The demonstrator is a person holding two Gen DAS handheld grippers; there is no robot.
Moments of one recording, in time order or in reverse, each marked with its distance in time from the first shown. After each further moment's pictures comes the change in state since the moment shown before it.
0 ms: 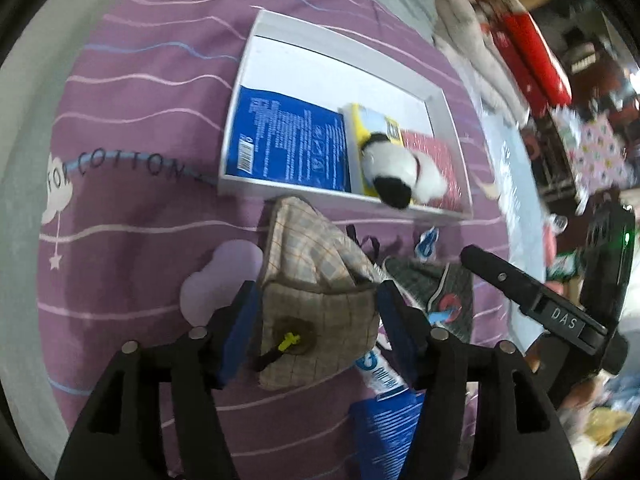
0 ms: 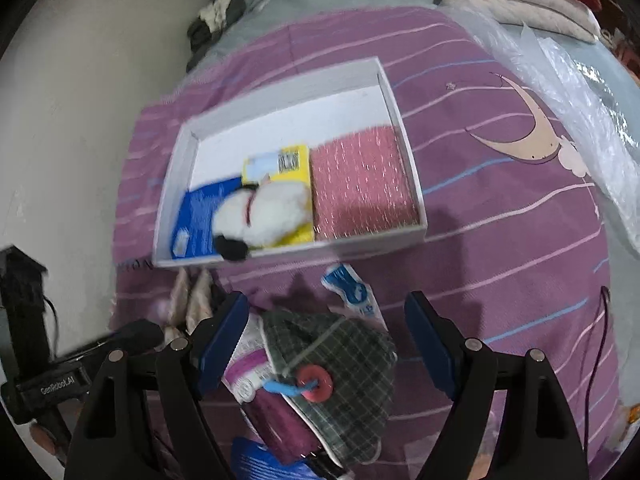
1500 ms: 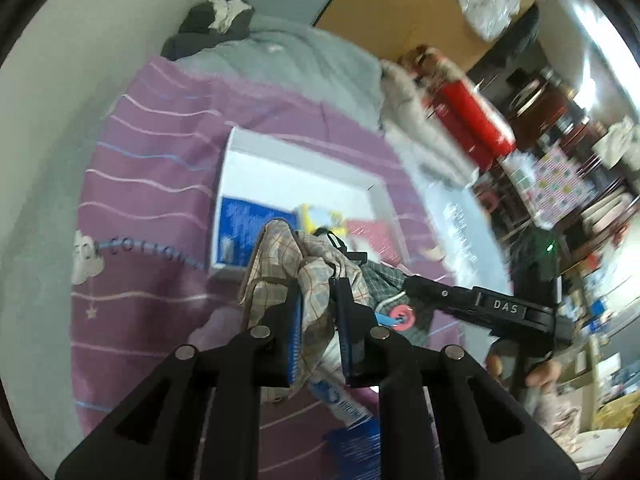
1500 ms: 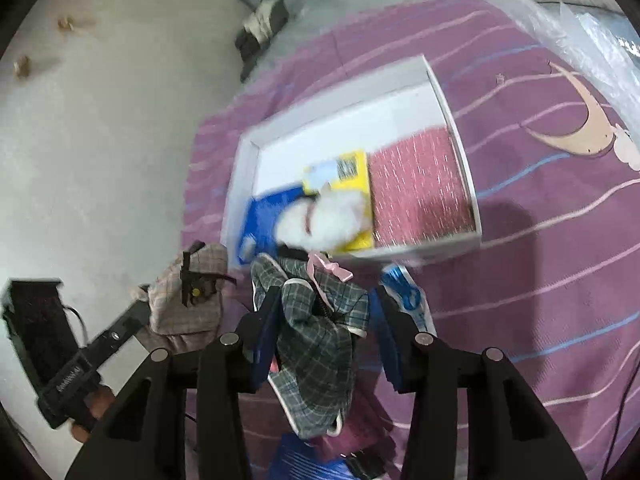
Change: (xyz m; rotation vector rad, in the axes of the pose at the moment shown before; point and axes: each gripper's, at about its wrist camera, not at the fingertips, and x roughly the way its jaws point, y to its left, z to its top) left arm -0.067 -0.004 -0.008 0.049 -0.357 -0.171; right arm -0.012 -0.016 0.009 0.055 -0.053 0.334
